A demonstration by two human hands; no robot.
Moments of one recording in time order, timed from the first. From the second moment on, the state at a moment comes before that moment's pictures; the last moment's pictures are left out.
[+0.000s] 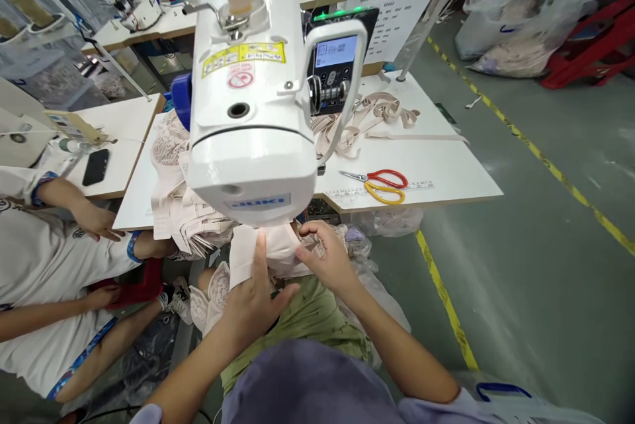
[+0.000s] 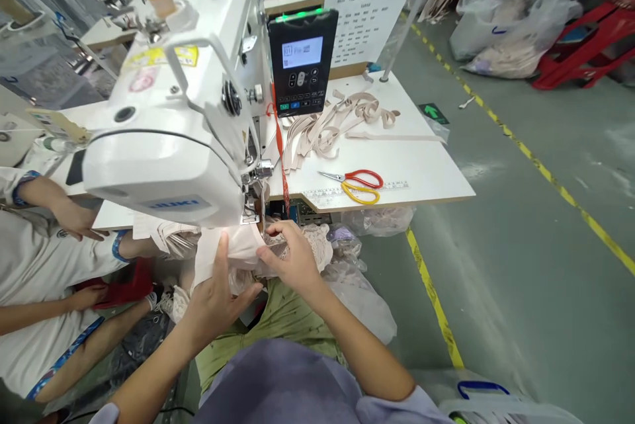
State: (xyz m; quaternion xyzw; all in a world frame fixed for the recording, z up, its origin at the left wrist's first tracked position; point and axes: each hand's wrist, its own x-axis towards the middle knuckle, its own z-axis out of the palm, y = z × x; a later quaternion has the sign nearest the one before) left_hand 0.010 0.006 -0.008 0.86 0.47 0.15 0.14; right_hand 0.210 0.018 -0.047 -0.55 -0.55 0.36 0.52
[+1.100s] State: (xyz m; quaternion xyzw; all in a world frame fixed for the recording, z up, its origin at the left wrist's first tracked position) left_hand 0.015 0.023 -0.004 0.91 0.25 0.16 0.30; right_hand 0.232 -0.048 -0.035 -0.49 -0.77 0.22 0.35
